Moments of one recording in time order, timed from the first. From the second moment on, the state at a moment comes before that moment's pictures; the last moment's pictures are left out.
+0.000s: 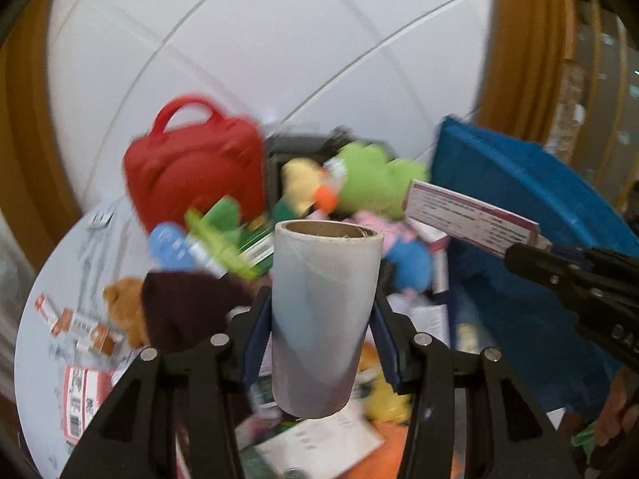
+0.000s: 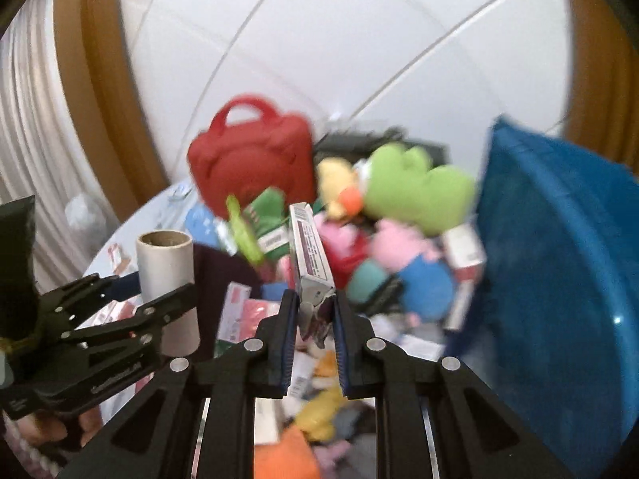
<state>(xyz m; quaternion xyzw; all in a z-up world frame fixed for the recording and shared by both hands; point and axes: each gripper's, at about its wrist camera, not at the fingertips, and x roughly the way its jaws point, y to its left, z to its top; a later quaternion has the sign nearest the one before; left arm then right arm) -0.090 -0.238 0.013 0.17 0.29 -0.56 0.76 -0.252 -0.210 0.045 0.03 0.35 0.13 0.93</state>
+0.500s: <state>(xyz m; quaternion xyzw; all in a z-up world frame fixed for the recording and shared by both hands) -0.332 -0.322 0.100 0.19 0.18 -0.71 0.66 -0.383 -0.419 0.119 0.05 0.26 -0.08 0.96</state>
